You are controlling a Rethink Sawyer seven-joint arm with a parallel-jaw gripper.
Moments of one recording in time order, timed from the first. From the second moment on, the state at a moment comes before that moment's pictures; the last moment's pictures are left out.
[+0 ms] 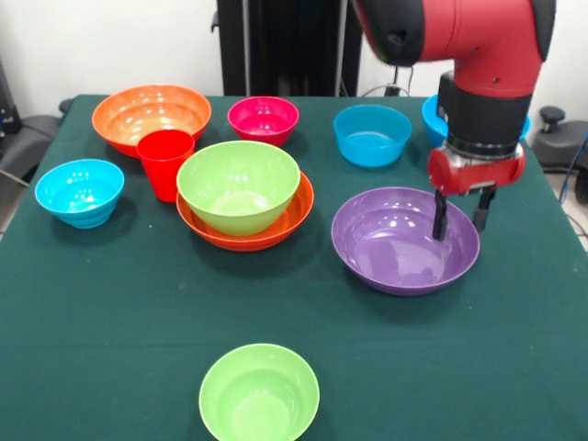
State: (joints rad) arm -0.02 -0.43 0.13 1.50 -0.37 0.34 1.81
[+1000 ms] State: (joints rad) arm -0.05 -0.38 0.12 1.44 -0.37 0.28 1.81
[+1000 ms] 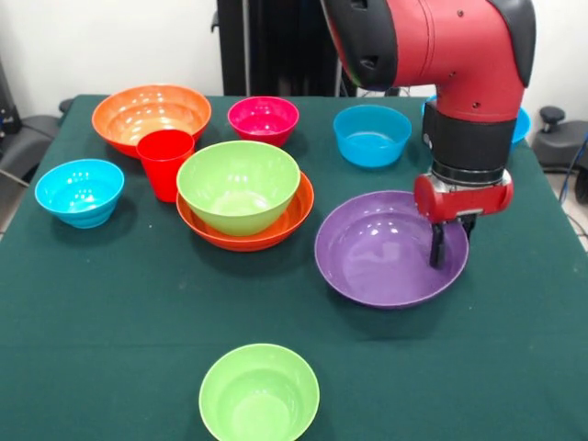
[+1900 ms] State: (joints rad) arm -0.20 -0.64 0.21 1.51 -0.25 0.54 1.81
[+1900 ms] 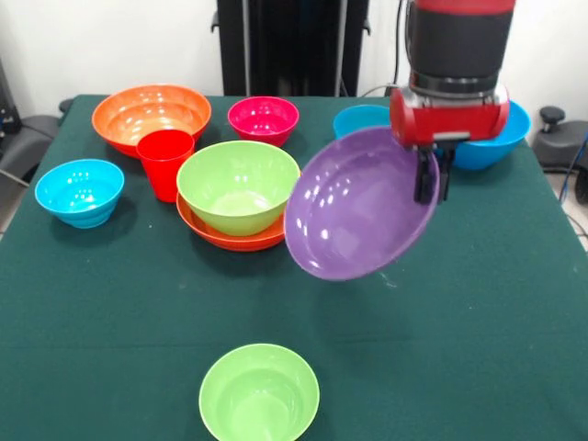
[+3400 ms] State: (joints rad) arm -0.51 -0.81 0.45 1.71 -0.23 0.54 1.81
